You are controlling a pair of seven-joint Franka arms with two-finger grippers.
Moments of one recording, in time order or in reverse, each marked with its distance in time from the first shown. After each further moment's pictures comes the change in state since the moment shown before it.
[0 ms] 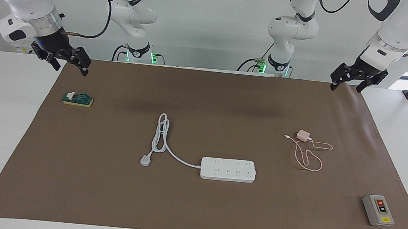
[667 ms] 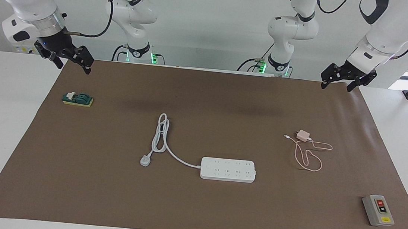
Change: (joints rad) left arm -0.033 -0.001 -0.001 -0.026 0.000 0.009 0.000; right arm 0.001 -0.001 0.007 0.003 0.000 -0.004 0.000
